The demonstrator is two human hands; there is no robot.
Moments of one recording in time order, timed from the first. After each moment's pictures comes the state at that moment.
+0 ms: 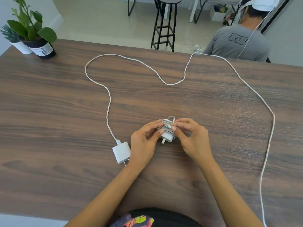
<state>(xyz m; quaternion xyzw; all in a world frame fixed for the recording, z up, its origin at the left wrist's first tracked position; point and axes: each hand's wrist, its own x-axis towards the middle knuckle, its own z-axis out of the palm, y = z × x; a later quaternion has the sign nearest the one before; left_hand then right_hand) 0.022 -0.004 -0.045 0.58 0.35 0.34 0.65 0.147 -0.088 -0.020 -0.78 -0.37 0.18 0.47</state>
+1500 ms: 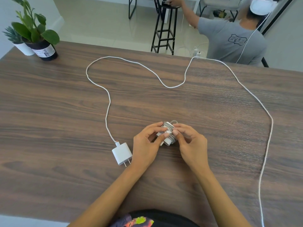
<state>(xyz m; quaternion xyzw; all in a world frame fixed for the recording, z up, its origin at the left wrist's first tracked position) 0.025 -0.008 -0.038 0.62 0.35 0.34 0.62 0.132 -0.095 -0.027 -0.76 -0.34 0.15 0.53</state>
